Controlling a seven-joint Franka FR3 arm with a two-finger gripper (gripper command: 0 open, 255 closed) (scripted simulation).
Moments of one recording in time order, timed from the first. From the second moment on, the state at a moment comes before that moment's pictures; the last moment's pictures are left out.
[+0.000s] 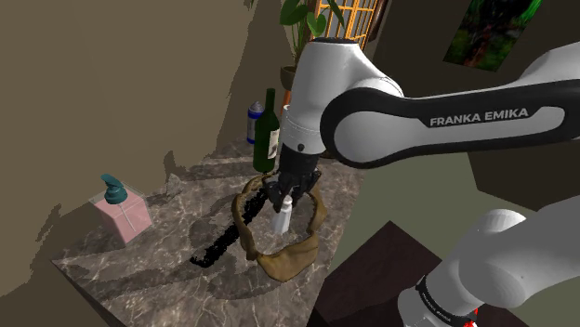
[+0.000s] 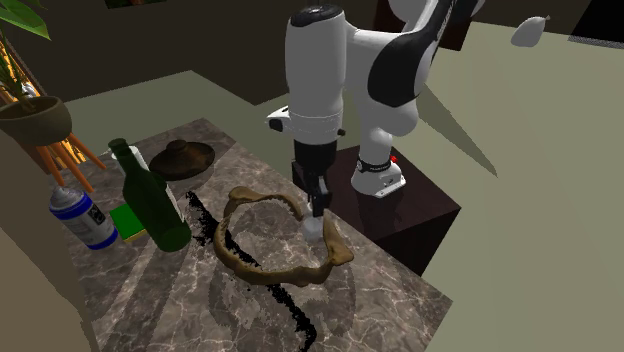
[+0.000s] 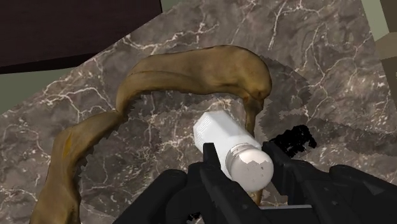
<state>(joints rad) 0.05 -0.39 0.54 -2.31 0.27 2.02 0.60</state>
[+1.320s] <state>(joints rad) 0.04 -0.41 0.50 -2.06 0.25 1.75 0.62</state>
